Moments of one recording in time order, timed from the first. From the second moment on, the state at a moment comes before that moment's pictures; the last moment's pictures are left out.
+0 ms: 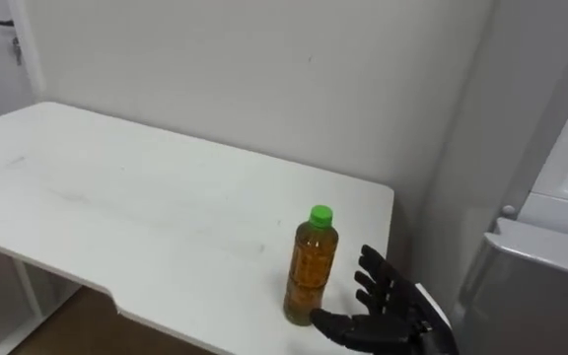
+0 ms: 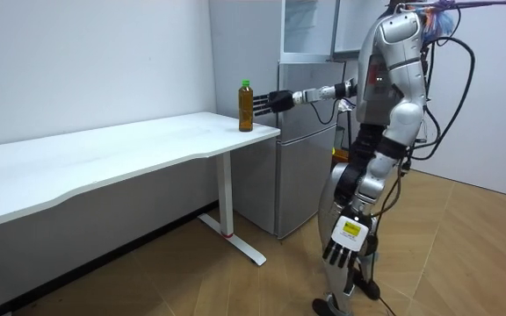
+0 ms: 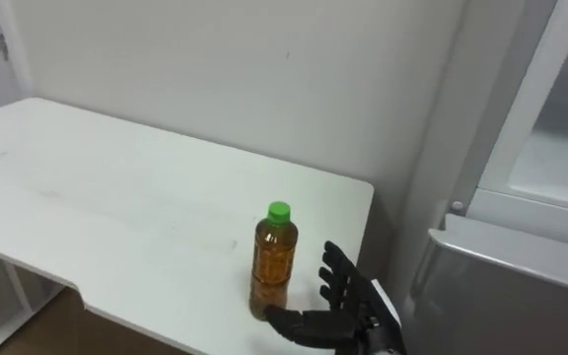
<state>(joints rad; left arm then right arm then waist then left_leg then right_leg) 0.33 0.26 -0.01 0.92 0.08 0.09 -0.07 -0.26 -0.30 0.30 0.39 0.58 -0.04 -0.13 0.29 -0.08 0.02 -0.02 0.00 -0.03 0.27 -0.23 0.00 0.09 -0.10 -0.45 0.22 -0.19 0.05</state>
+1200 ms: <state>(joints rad) 0.37 0.23 -0.01 0.92 0.08 0.10 -0.05 -0.30 -0.26 0.39 0.46 0.50 -0.06 -0.40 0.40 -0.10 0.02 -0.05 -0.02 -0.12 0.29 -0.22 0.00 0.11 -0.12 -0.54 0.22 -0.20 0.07</state>
